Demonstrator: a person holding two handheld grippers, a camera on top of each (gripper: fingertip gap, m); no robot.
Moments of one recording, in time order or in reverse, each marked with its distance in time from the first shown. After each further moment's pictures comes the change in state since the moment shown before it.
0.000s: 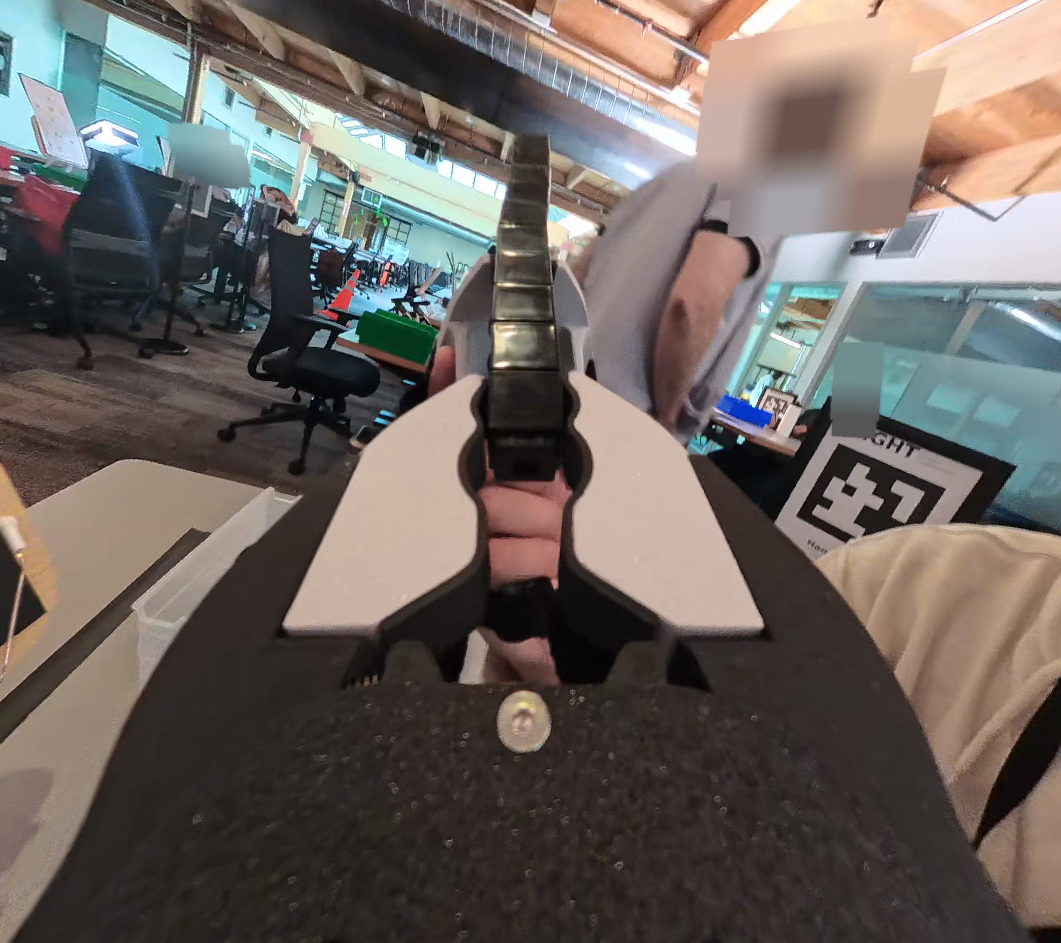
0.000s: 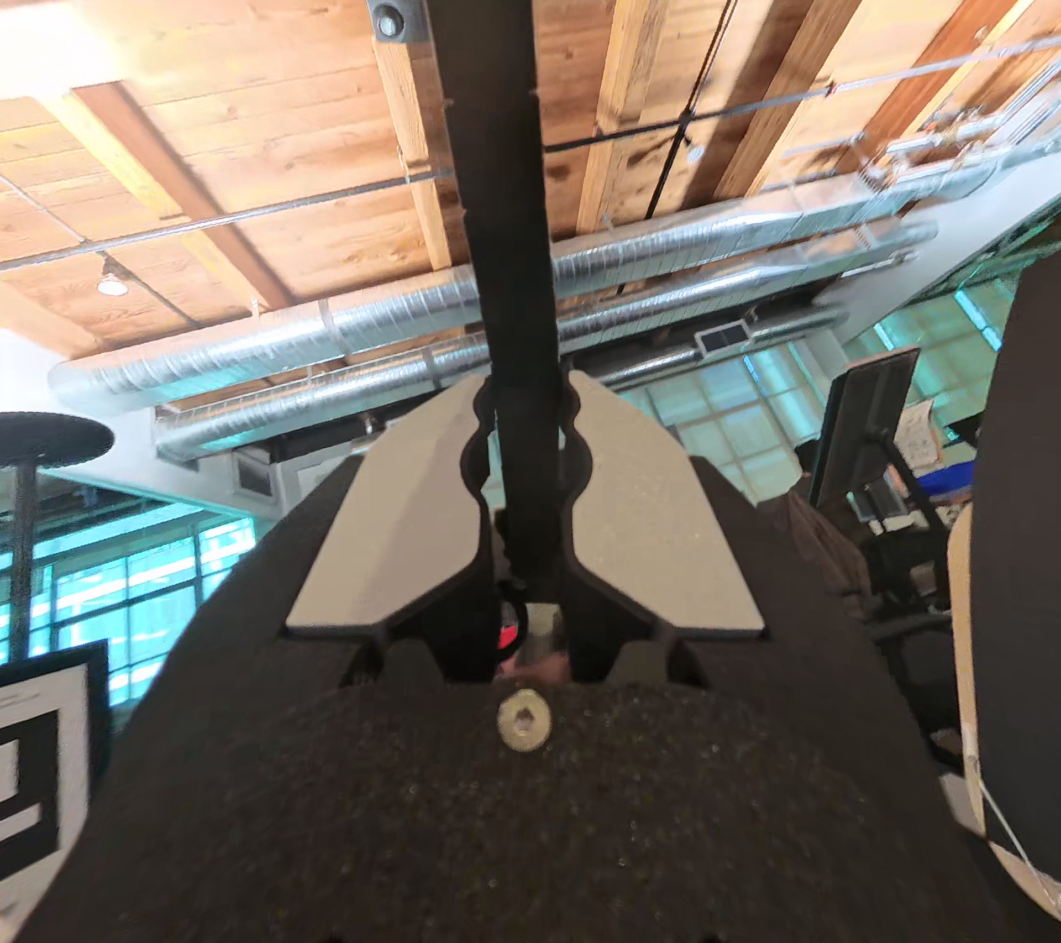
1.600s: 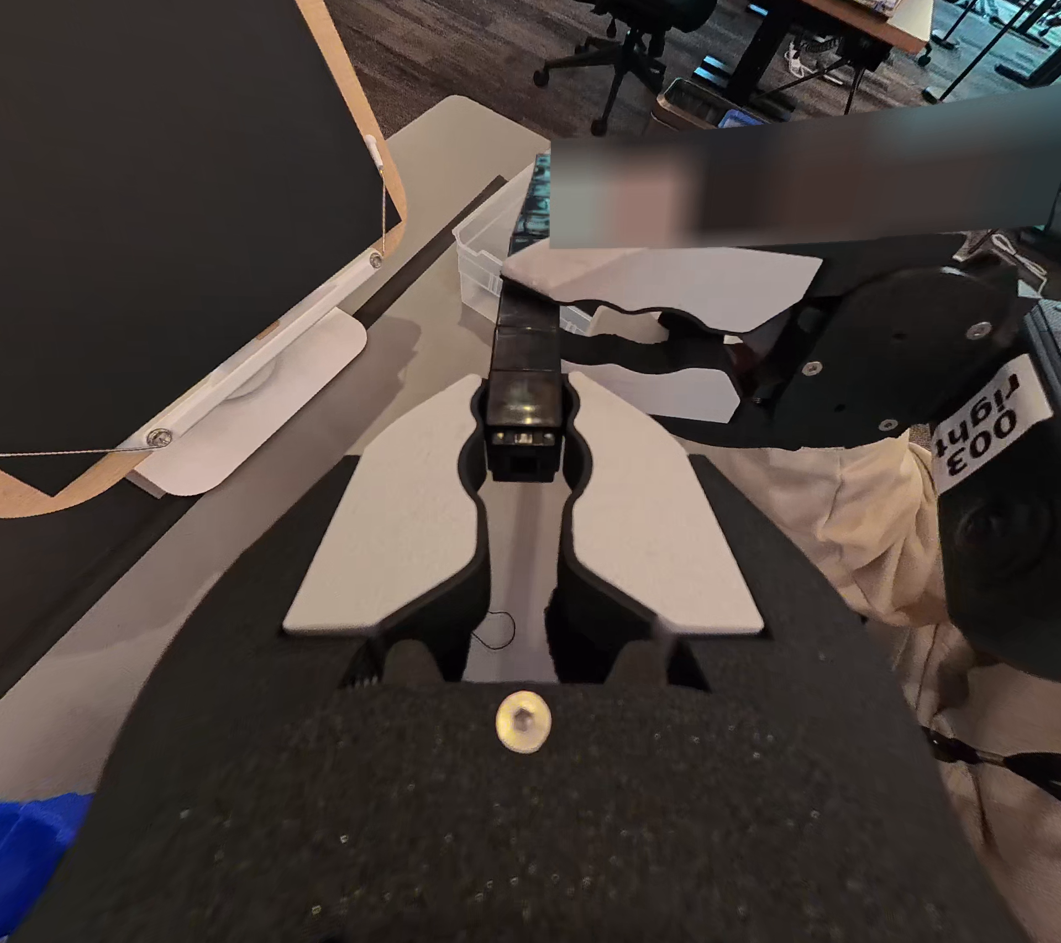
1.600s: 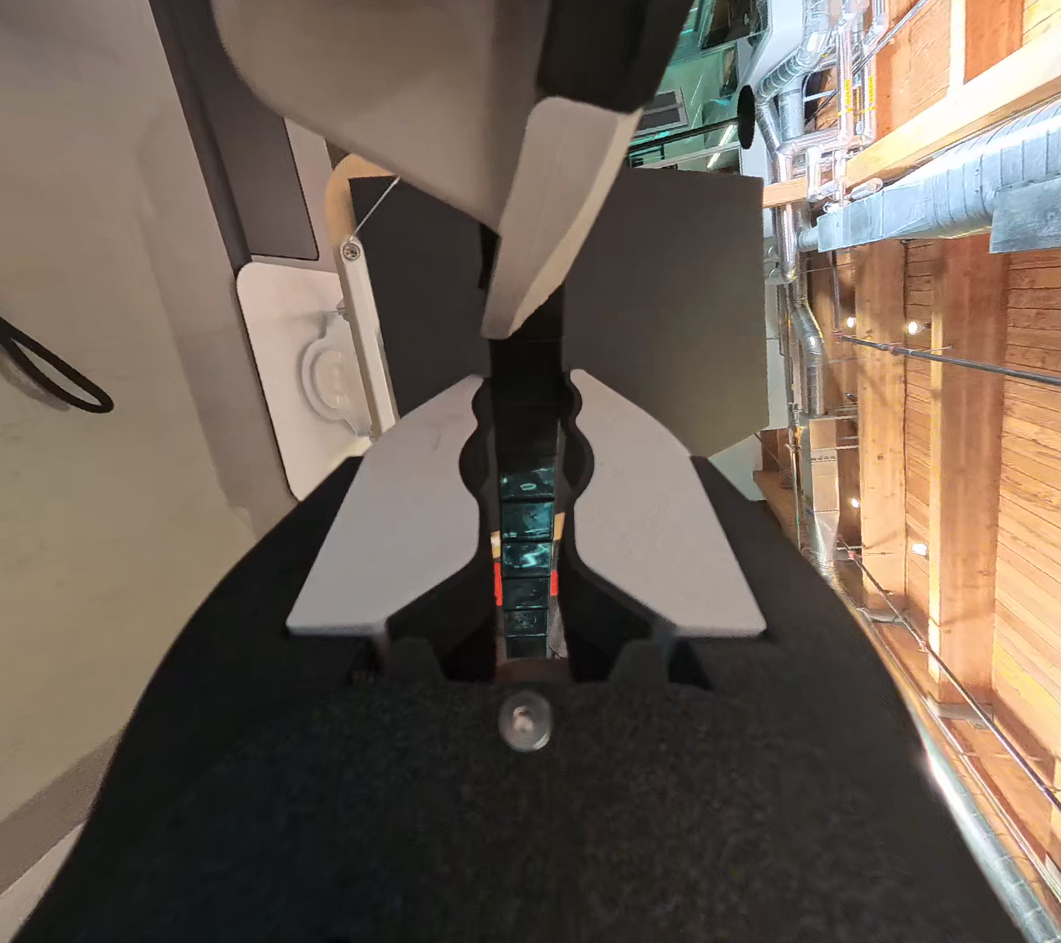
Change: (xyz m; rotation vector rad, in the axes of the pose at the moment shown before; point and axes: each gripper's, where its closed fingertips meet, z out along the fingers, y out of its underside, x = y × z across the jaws) left arm -0.053 0.067 -0.081 -0.642 -0.634 0.099; right arm 0.078 0.120 -0.060 -1.410 0.365 -1.824
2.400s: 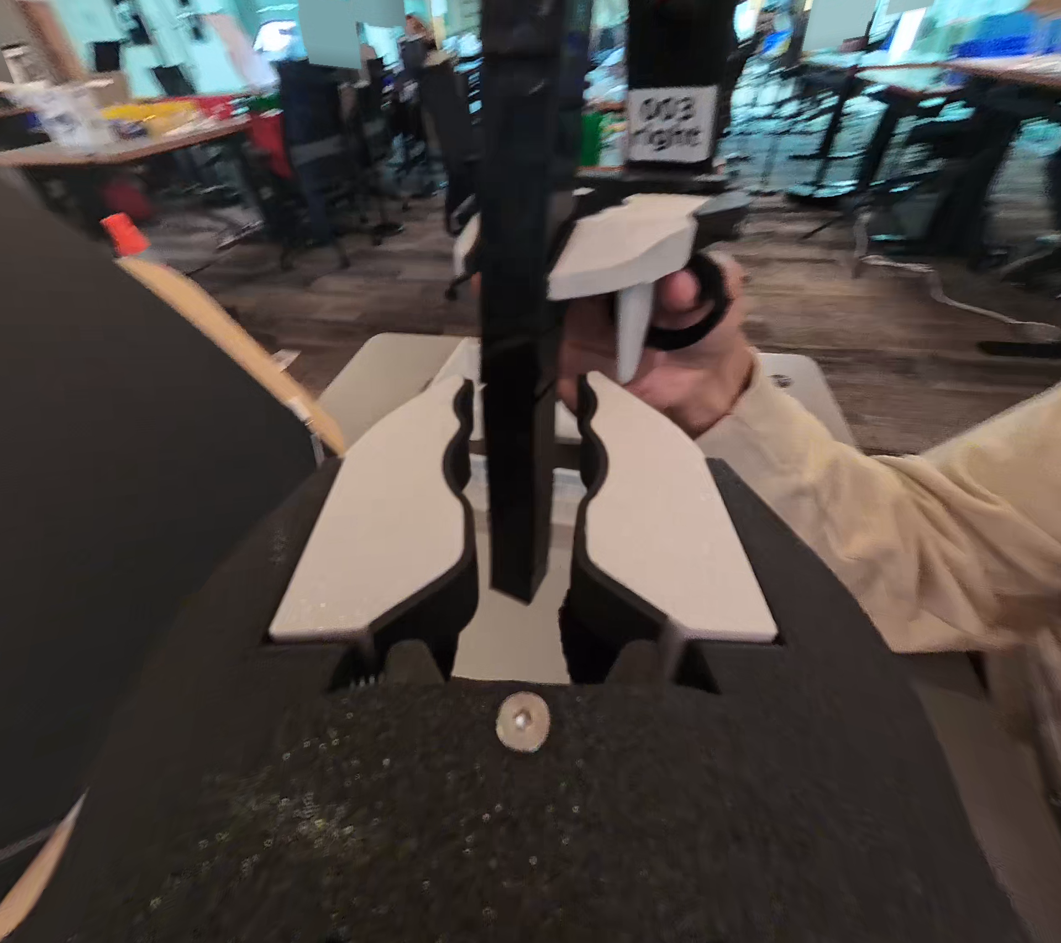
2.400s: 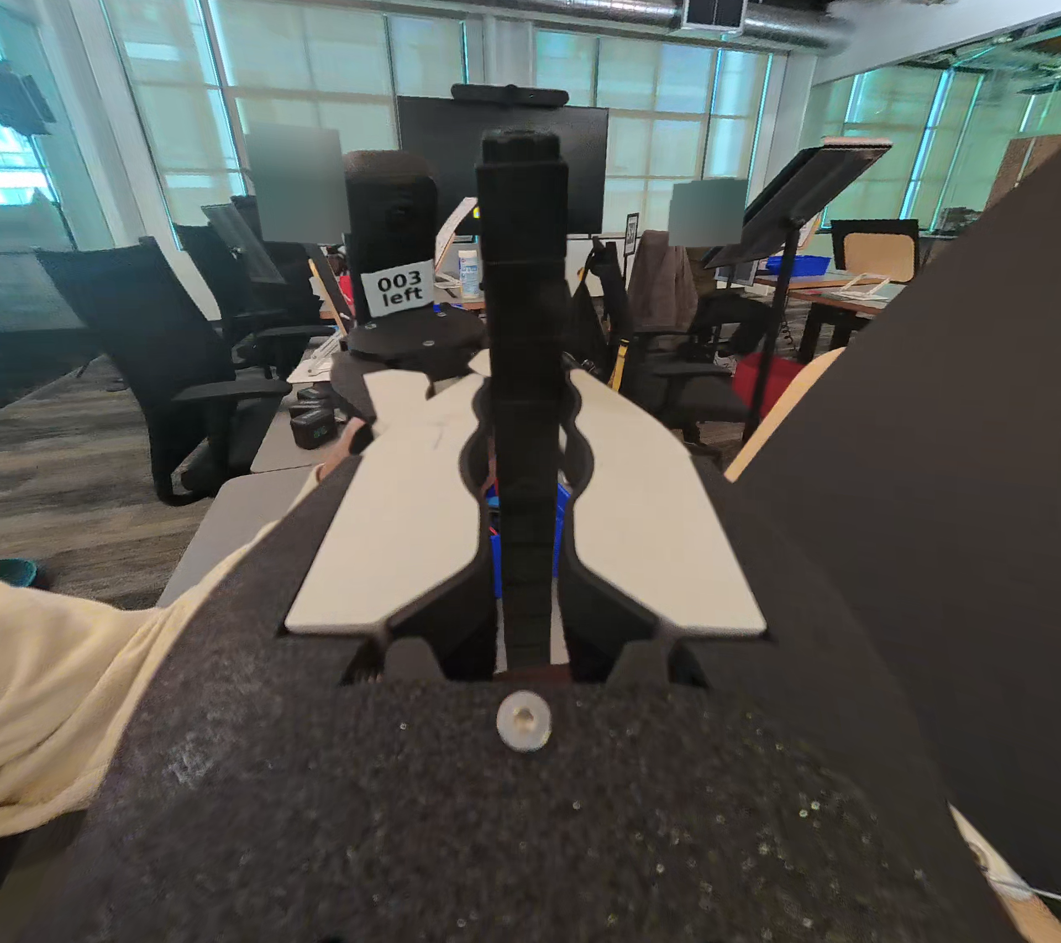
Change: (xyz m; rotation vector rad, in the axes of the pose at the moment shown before) left arm 0.052 -0.045 0.006 0.347 0.206 0.328; right arm 0.068 -0.025 -0.063 0.848 -0.577 1.221
